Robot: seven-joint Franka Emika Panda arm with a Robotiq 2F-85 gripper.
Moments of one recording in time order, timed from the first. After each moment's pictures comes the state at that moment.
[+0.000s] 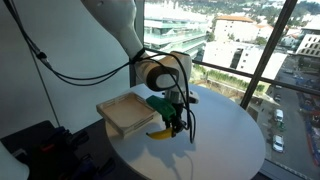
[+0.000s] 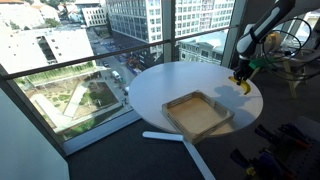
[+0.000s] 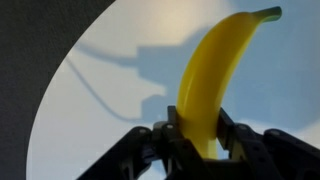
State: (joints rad) arm -0.29 0.47 -0.19 -2.10 0.01 2.53 -0.17
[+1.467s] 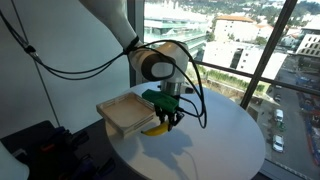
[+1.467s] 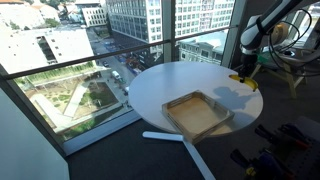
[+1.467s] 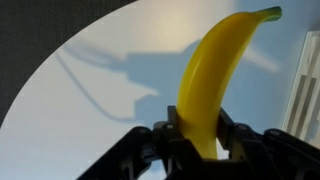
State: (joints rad) arm -0.29 0.36 -0.18 -2.17 -0.02 2.45 -0.41
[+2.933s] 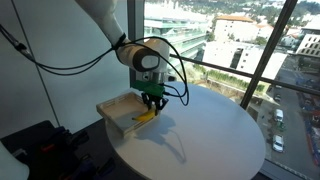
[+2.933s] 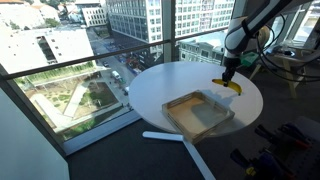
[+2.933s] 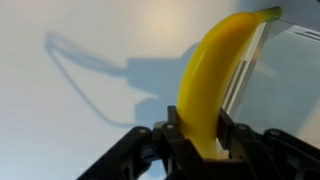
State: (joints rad) arm -0.18 0.36 -0.09 -2.17 -0.02 2.45 -0.41
